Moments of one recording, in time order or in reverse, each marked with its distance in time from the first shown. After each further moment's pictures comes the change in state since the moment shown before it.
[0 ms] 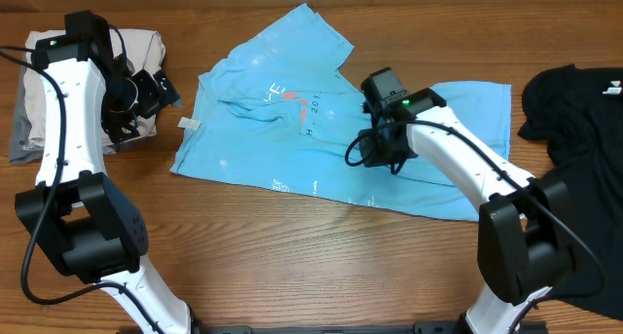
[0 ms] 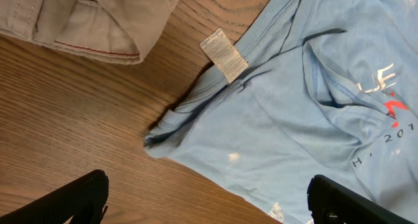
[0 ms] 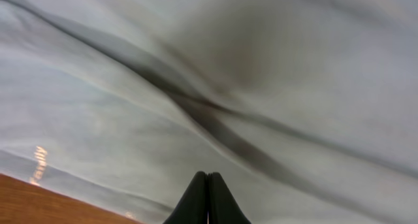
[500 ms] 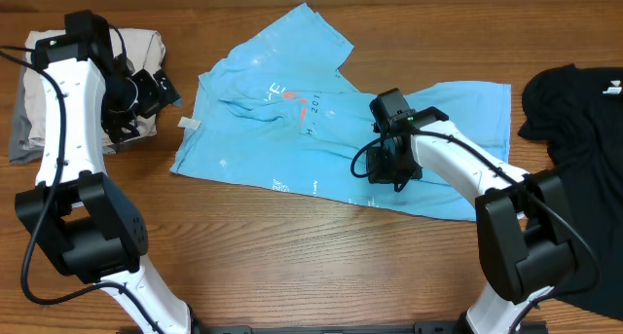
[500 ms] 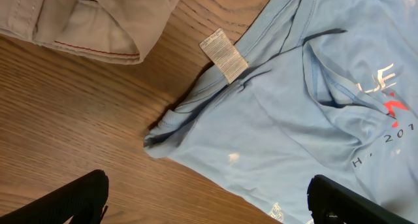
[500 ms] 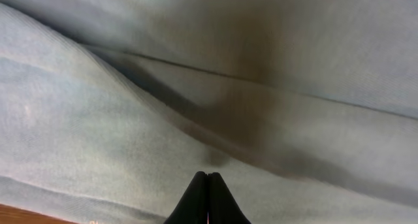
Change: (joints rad) left arm 0.000 0.000 0.000 0.000 0.000 0.000; right arm -0.023 0.000 -0.171 0.112 -0.056 0.084
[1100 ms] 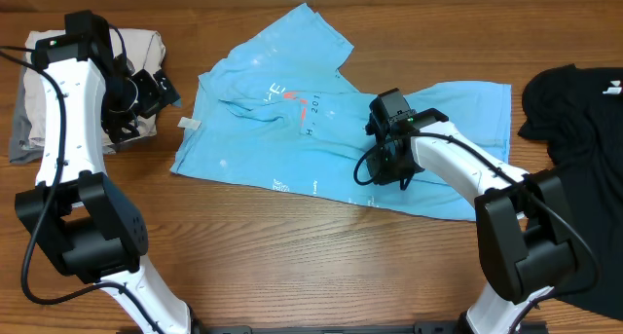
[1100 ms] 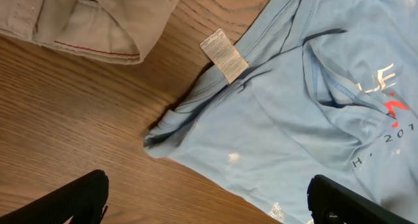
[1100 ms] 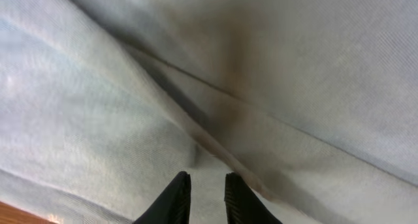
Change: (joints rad) left arm 0.000 0.000 0.000 0.000 0.000 0.000; right arm 0.000 0.000 -0.003 0.028 0.042 -0.275
